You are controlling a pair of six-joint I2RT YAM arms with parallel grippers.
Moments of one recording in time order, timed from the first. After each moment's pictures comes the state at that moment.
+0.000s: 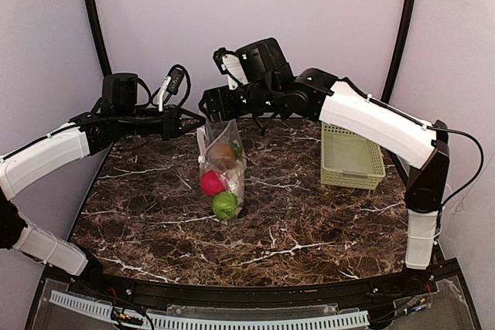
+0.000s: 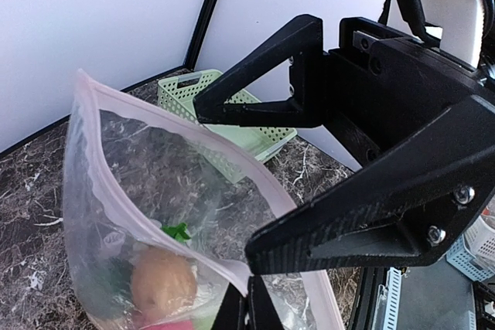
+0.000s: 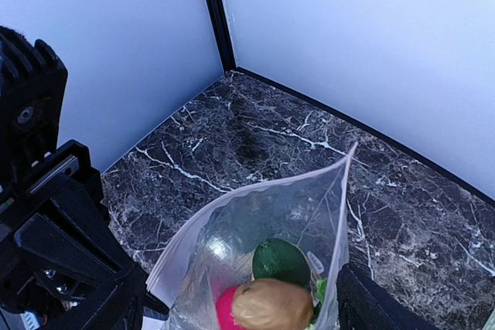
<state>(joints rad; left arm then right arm) -0.49 1.31 1.14 -0.15 0.67 -0.17 1.02 1.98 2.13 -0.58 0.16 0.24</state>
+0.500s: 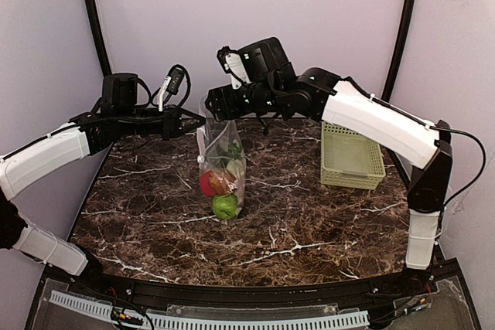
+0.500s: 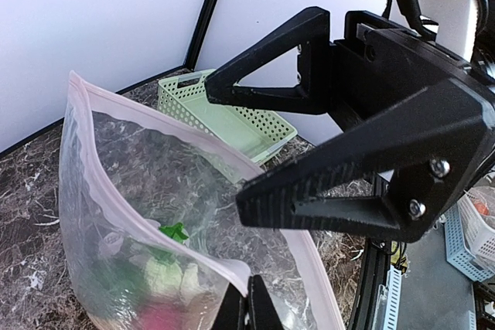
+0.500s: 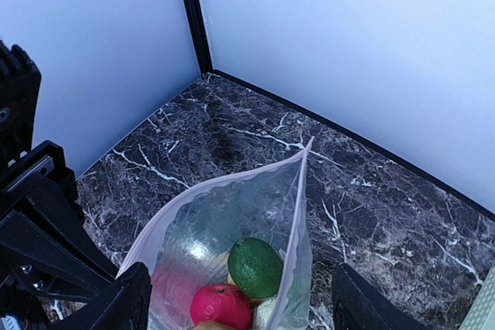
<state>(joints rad) -0.49 1.31 1.14 -0.15 0.67 -0.17 1.02 1.97 2.12 -0.59 0.23 0.21</state>
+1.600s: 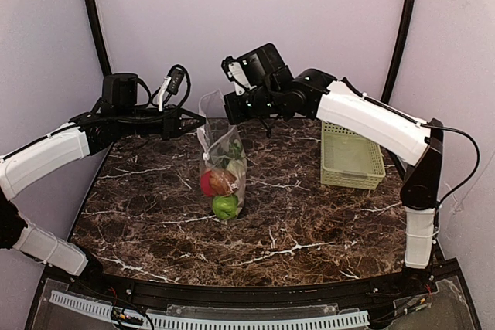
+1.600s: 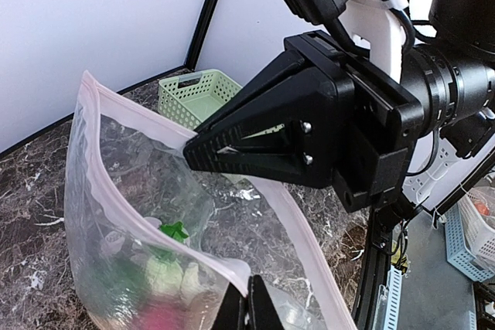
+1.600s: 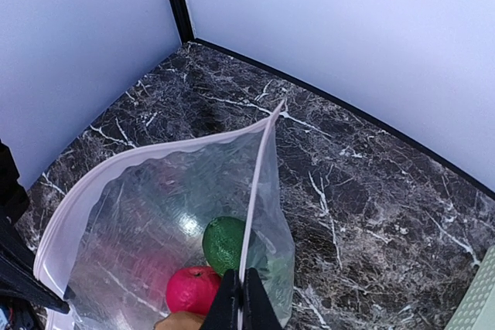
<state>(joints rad) -0.49 1.31 1.14 -0.15 0.67 -0.17 0.97 2.01 2.13 -0.67 0.21 0.22</state>
